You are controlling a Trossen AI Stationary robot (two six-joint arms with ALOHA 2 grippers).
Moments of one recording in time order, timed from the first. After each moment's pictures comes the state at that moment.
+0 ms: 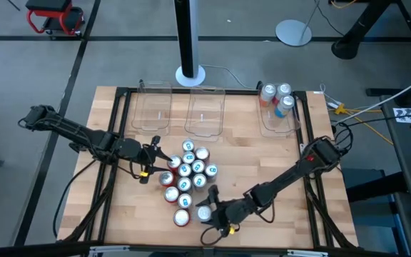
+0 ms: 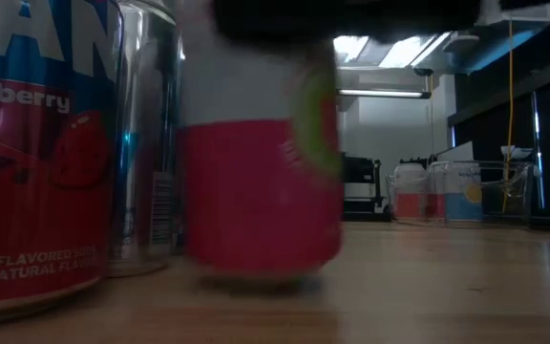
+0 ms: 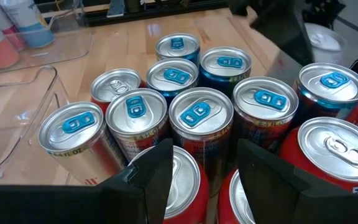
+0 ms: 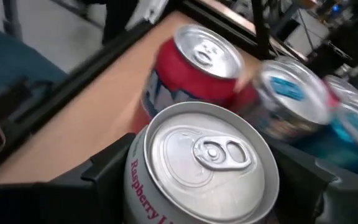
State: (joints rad) left arm -0.29 0.84 0.45 -0.07 -0.16 0.01; right arm 0.59 1.96 1.20 0.29 0.39 -0.24
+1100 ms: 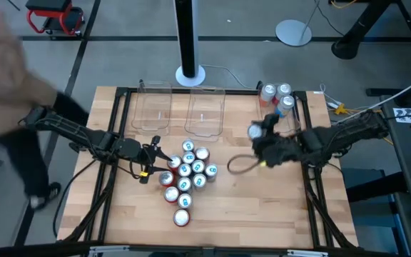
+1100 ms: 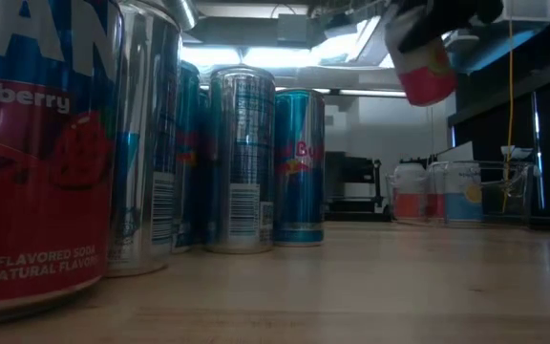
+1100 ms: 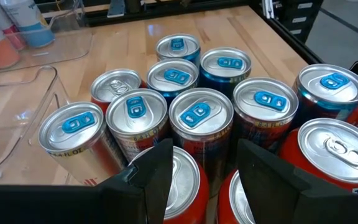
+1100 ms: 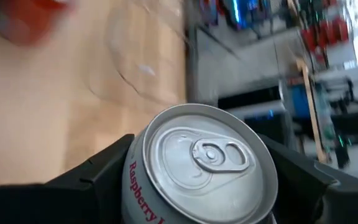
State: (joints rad) left arm -0.29 0.84 0.45 -0.07 -0.16 0.01; right arm 0.31 1.23 1.20 -0.94 0.86 -0.21
